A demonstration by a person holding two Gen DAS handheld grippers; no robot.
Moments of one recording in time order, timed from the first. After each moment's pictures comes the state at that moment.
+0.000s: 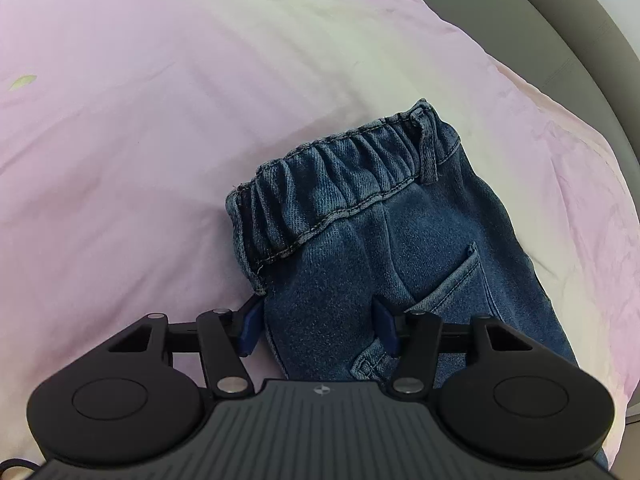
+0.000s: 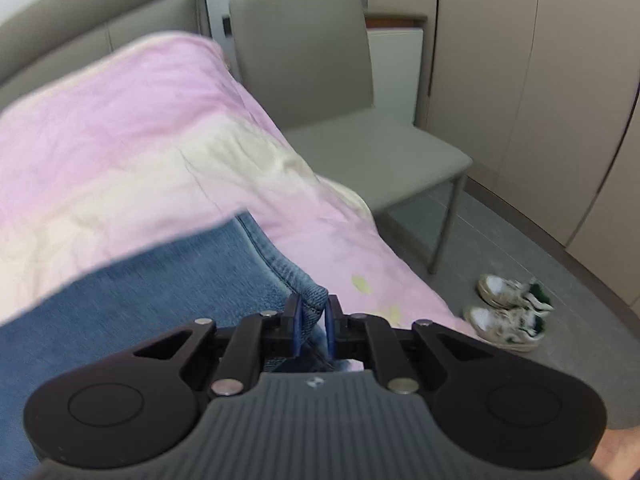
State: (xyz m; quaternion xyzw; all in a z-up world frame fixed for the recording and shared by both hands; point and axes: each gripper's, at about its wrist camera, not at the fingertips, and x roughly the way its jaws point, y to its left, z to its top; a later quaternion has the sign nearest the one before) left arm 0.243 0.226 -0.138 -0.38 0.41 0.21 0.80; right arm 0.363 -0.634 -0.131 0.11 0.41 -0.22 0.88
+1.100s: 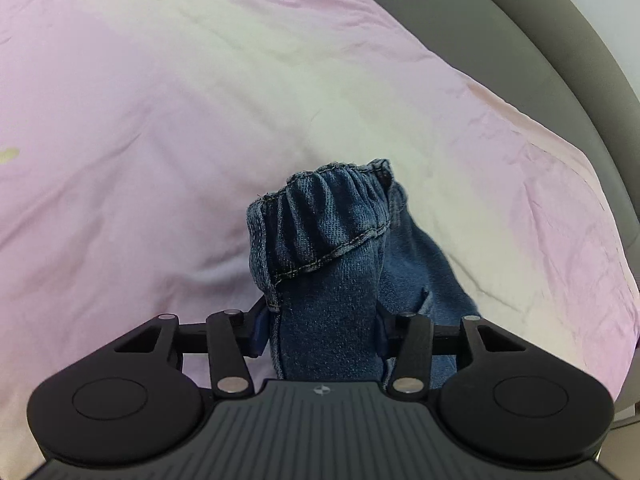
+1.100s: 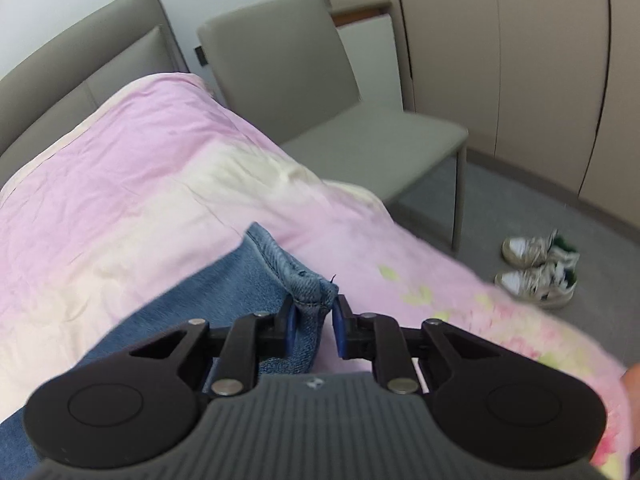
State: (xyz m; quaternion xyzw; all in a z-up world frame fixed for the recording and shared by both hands) left arm 0.280 0.241 -0.084 -0.37 0.40 0.19 0.82; right arm 0.358 -0.618 -0.105 0.20 0.35 -0.23 0.88
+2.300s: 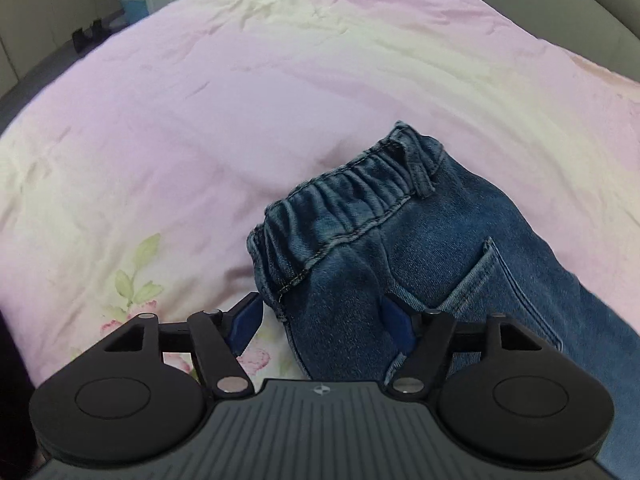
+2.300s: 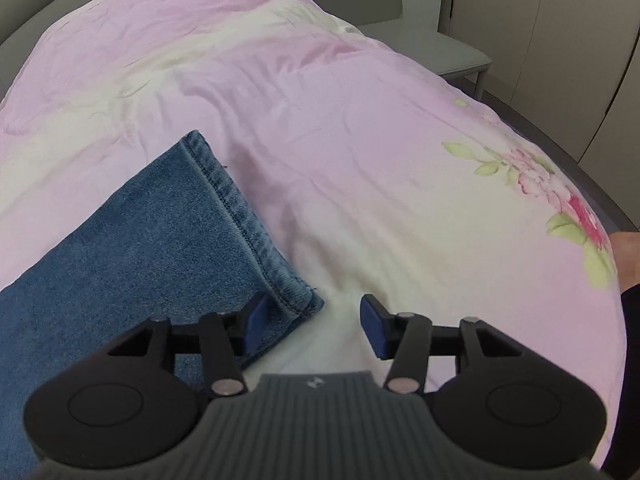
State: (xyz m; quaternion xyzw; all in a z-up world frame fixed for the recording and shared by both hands) left arm 0.142 0.383 -0.087 -0.19 0.48 0.28 0.81; right arm 0.224 -0.472 -0.158 0.13 0.48 -0.17 0.85
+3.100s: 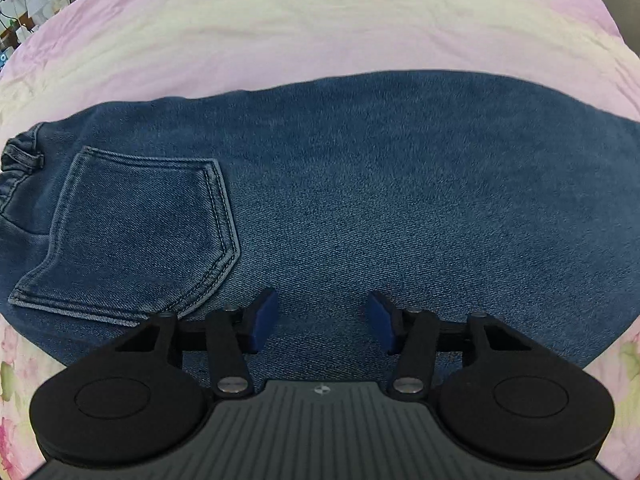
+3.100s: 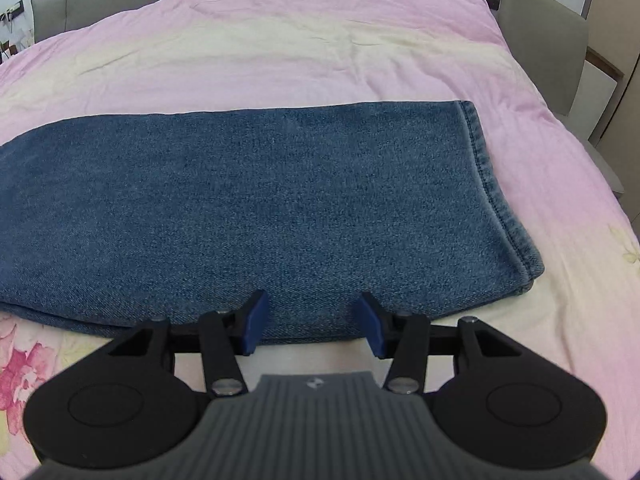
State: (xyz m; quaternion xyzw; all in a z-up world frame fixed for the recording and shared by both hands) left arm 0.166 0.145 -0.155 0.01 0.54 0.02 0.84; right arm 0.191 -0.347 -0.188 -0.04 0.46 0.05 0.89
